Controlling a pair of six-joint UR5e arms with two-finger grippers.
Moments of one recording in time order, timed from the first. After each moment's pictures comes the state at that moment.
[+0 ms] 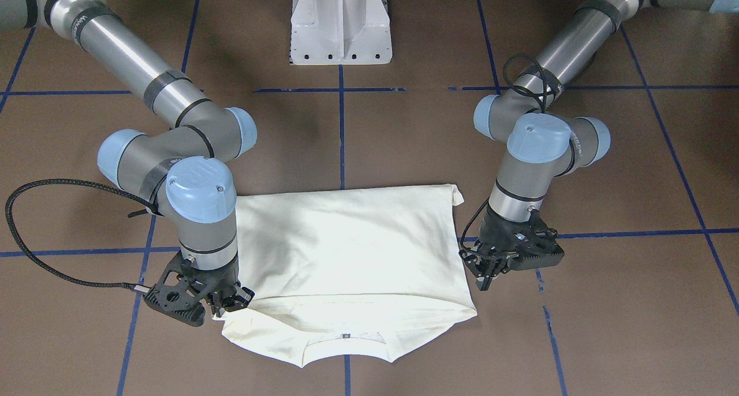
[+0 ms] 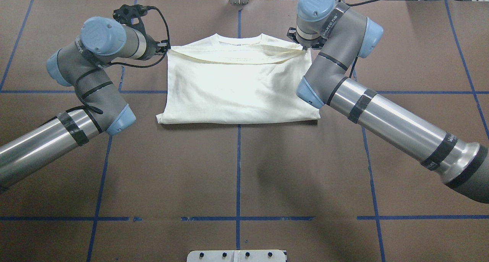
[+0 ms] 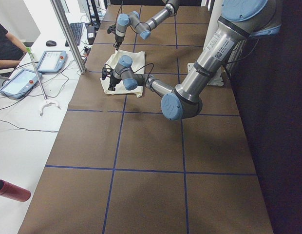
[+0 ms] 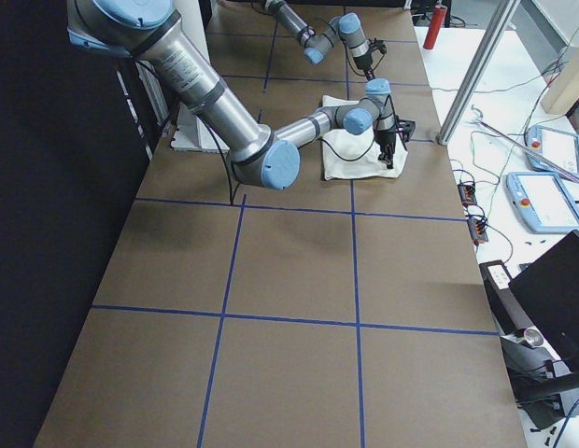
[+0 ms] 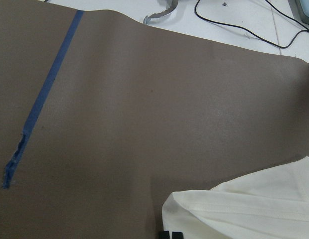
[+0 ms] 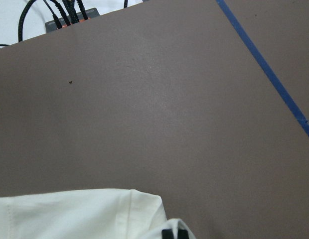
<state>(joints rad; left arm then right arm) -0.80 -2.22 -1.24 -2.27 -1.70 -1.25 0.82 -0.71 1.07 -1.27 1.72 1.37</state>
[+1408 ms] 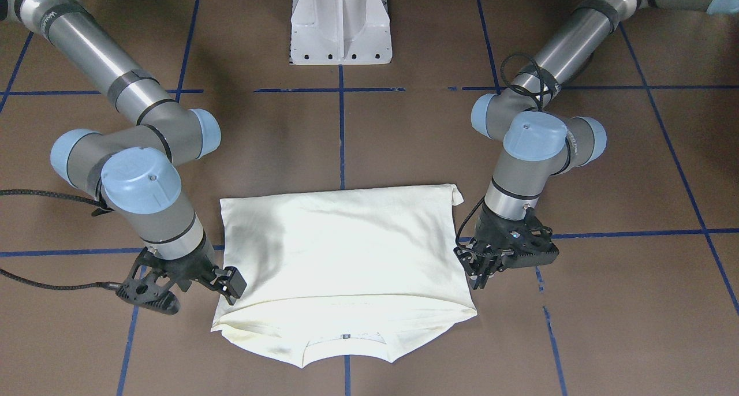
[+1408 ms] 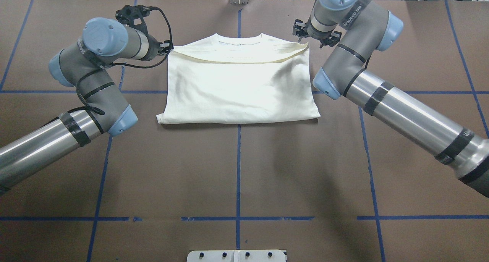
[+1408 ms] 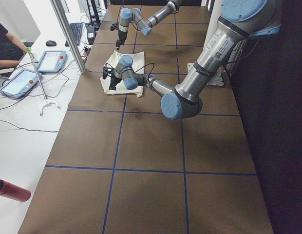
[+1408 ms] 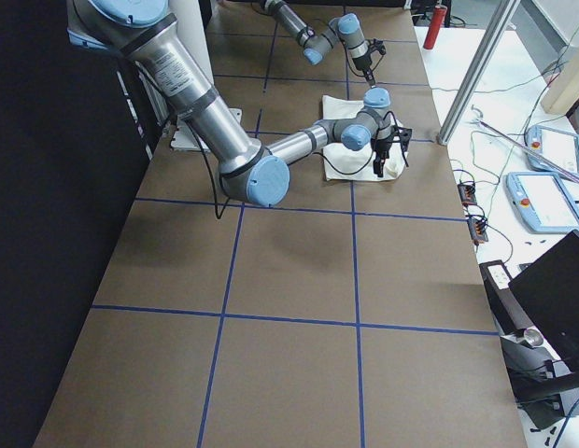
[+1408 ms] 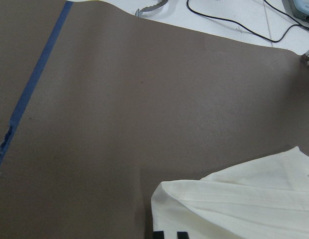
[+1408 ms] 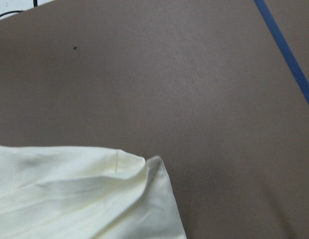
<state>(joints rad) -0.80 -2.23 -1.24 -2.27 -1.71 -1.25 0.83 -0.89 1.27 -1.16 1.90 1.35</state>
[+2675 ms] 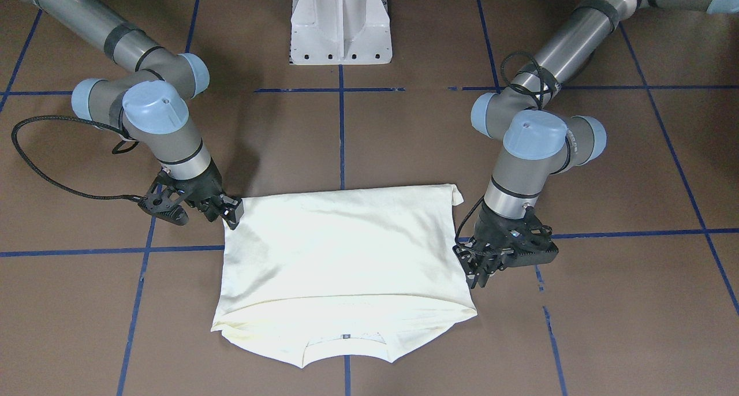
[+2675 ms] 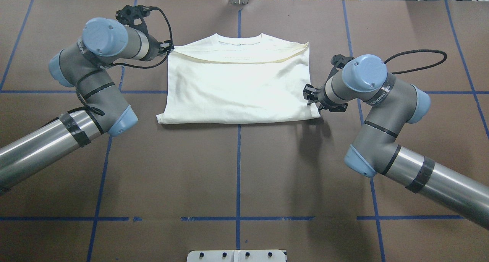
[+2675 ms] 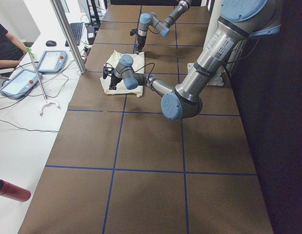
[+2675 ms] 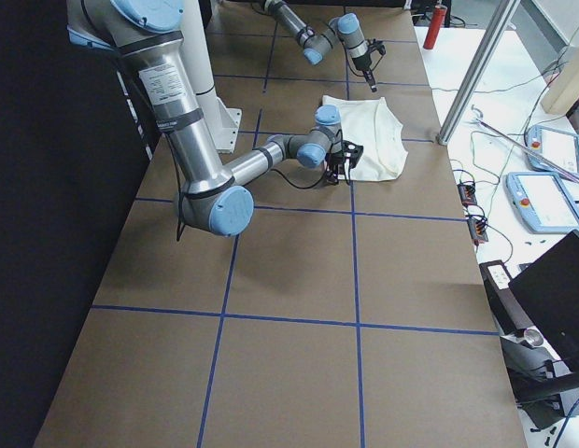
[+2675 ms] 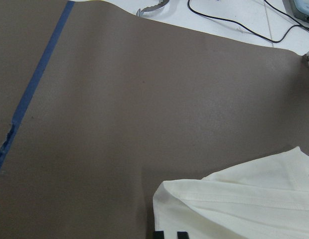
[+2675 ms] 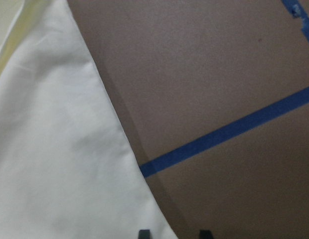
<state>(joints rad) -0.80 -2.23 -1.24 -2.27 -1.71 -1.26 0.68 -1.13 1.53 -1.14 1.85 1.57</state>
